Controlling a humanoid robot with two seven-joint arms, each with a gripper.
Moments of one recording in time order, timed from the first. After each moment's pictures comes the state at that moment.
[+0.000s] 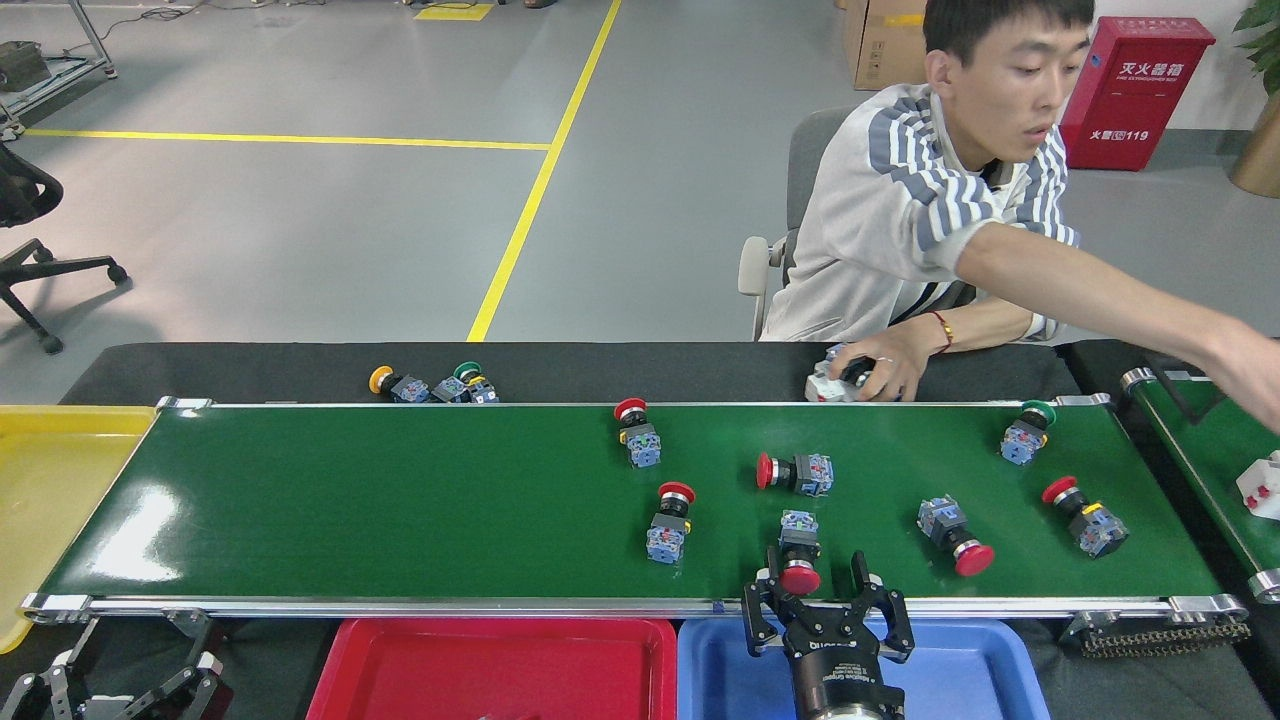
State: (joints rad) left arm 0.34 0.26 0.32 -1.76 -1.25 -0.31 0.06; right arm -0.02 0.09 0.36 -1.46 1.39 0.39 -0.02
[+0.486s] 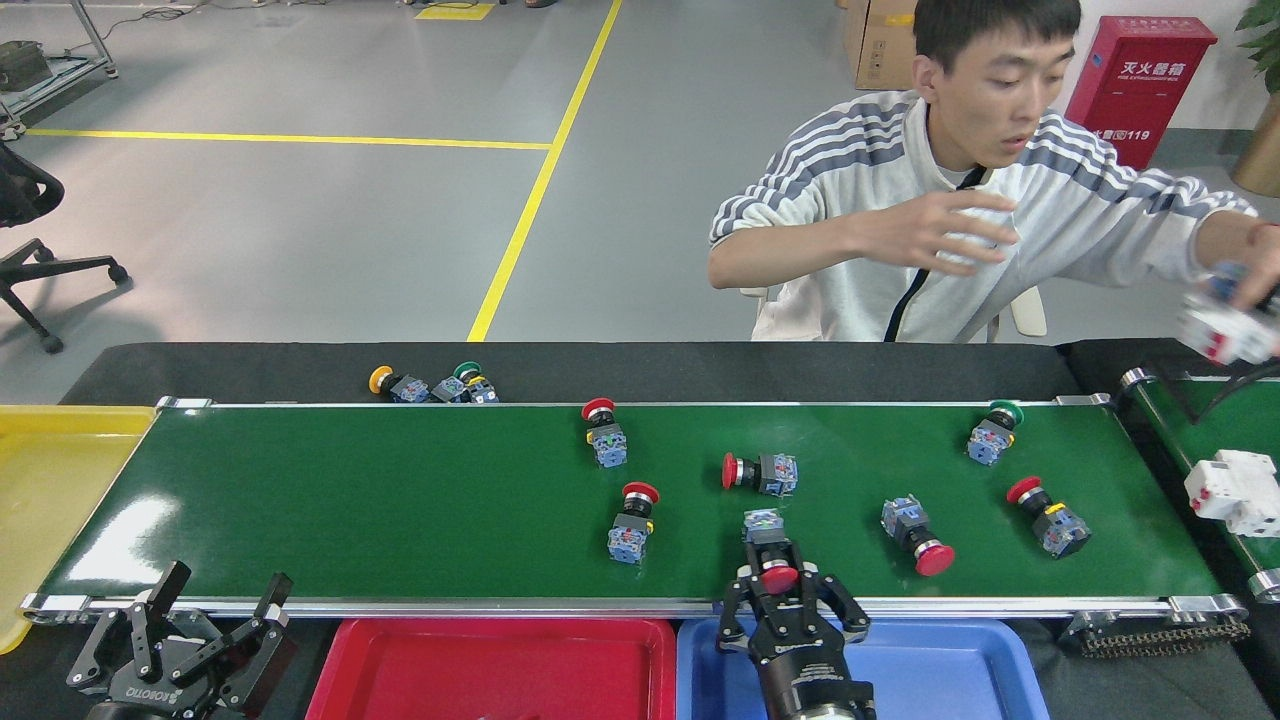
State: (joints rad) left arm 0.26 0.26 0.26 -1.76 -1.26 -0.31 0.02; right arm 0.00 0.00 0.63 -1.61 1.40 0.22 0.00
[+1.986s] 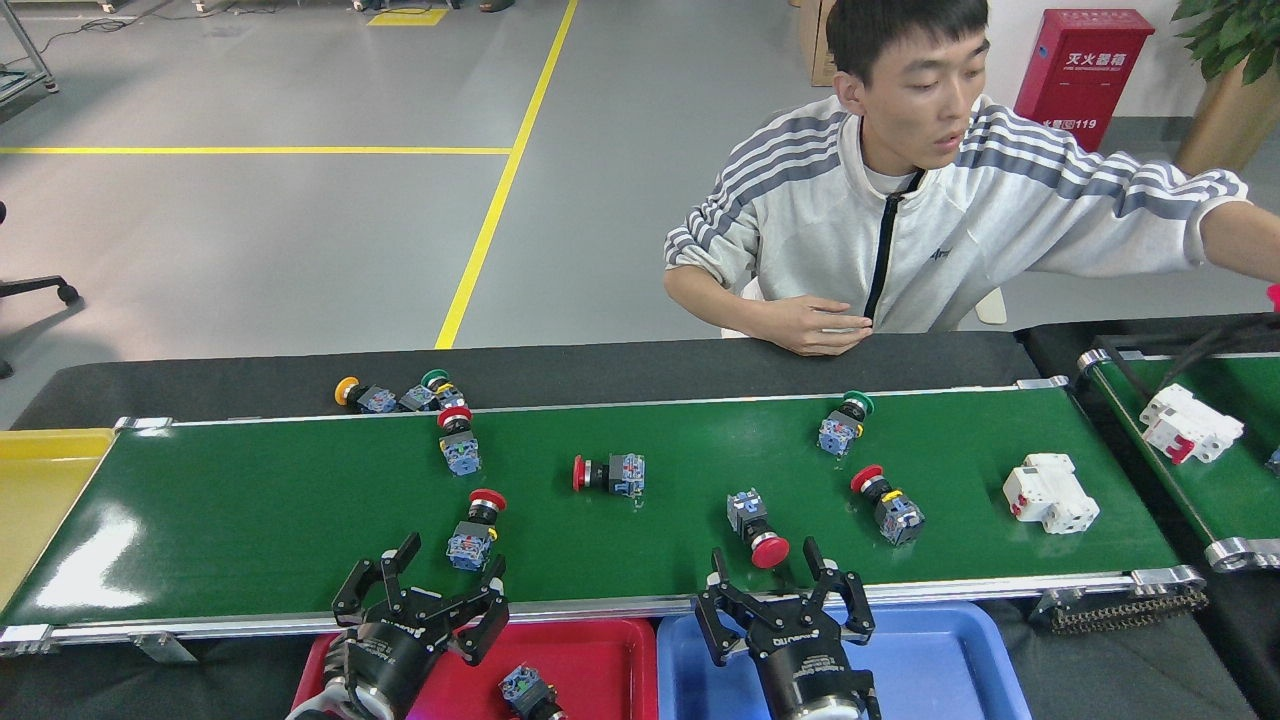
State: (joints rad) left arm -0.08 0.04 -0.03 -1.41 -1.59 -0.26 -0.10; right arm -0.07 0.11 0.41 -1.42 1.42 0.25 0.05
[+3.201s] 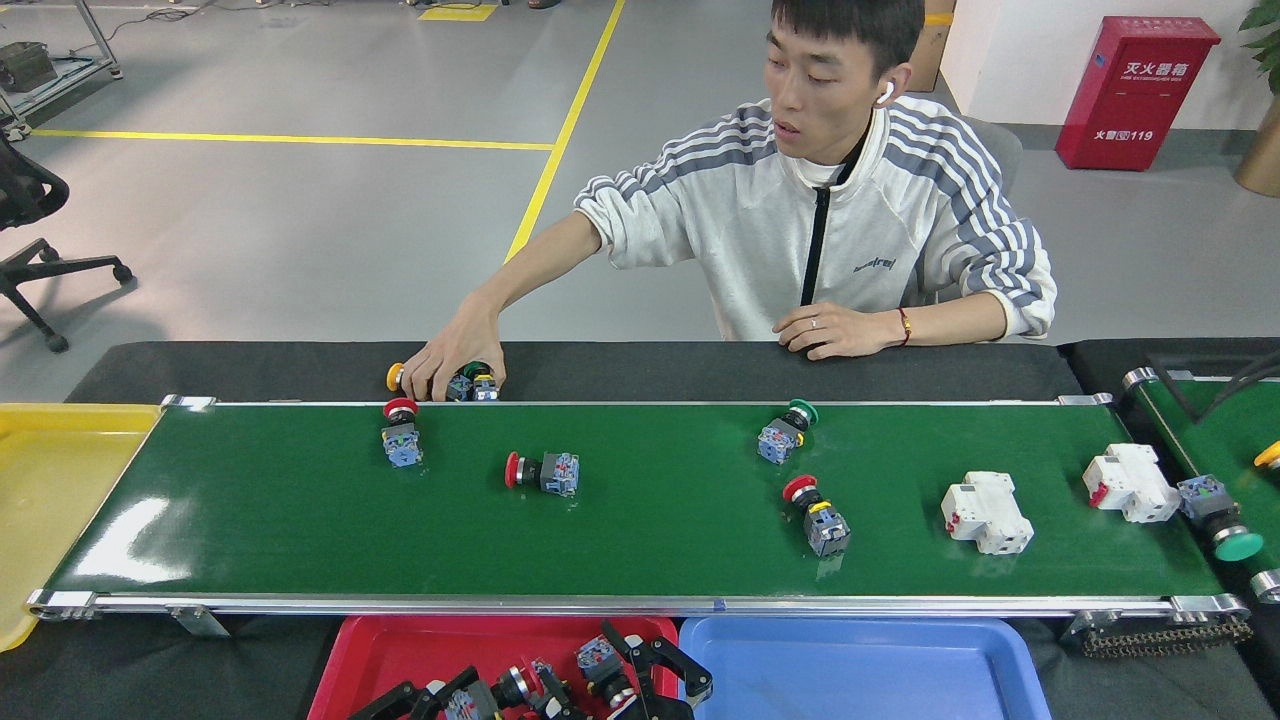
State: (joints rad) left arm 0.33 0.03 0.22 -1.77 -1.53 -0.77 0.00; right arm 0.03 0.01 0.68 -1.62 1.48 0.12 -0.03
